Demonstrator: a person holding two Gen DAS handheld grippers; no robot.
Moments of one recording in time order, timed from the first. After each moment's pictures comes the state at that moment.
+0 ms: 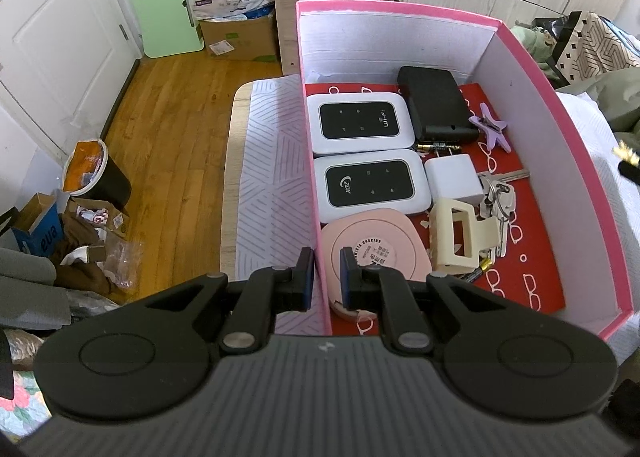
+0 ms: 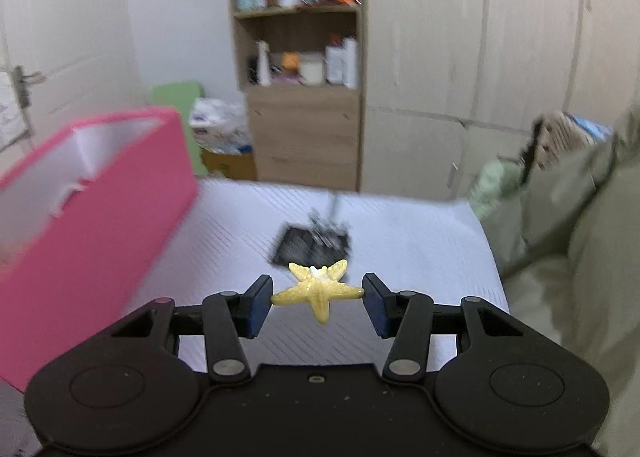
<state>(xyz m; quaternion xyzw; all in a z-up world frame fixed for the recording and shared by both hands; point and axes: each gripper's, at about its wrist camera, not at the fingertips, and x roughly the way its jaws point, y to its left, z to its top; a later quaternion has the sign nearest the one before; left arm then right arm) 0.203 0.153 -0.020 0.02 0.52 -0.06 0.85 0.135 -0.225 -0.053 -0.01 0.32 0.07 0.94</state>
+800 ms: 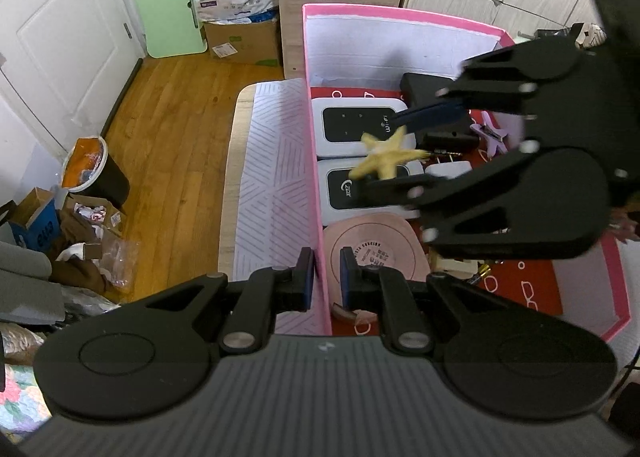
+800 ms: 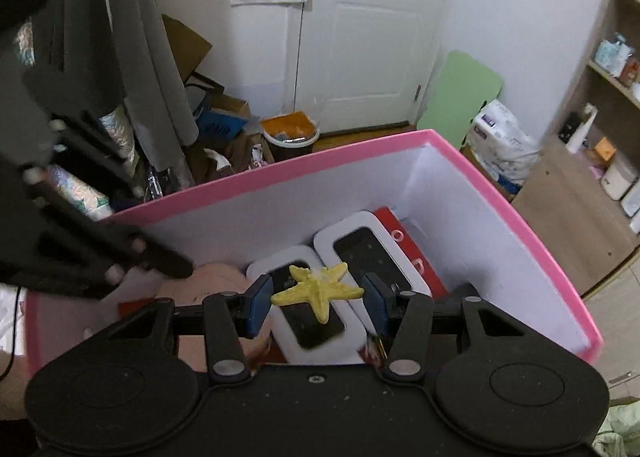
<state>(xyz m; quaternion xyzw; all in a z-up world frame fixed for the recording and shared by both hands) 0.201 0.158 -0.021 0.01 0.51 -0.05 0.86 0.219 0.044 -0.029 -0.25 0.35 0.43 0.79</state>
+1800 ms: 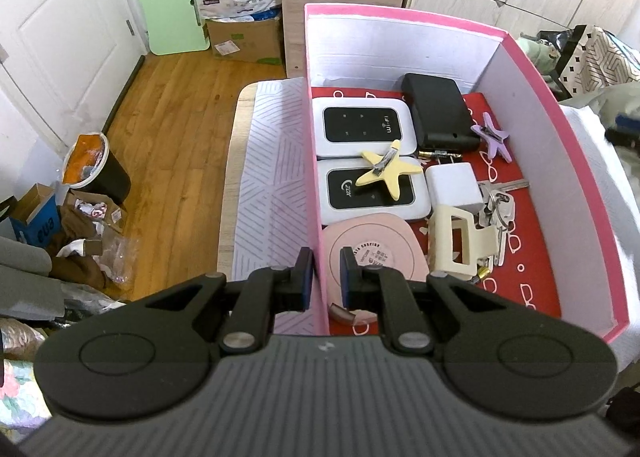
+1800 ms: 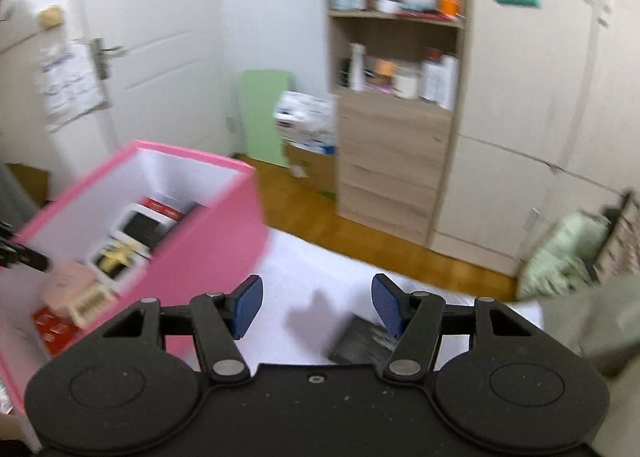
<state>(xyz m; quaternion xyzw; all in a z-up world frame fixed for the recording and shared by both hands) 0.200 0.156 -0.021 0.00 0.52 -0.05 0.85 0.190 -0.207 -0.018 -0.04 0.35 0.19 0.92</state>
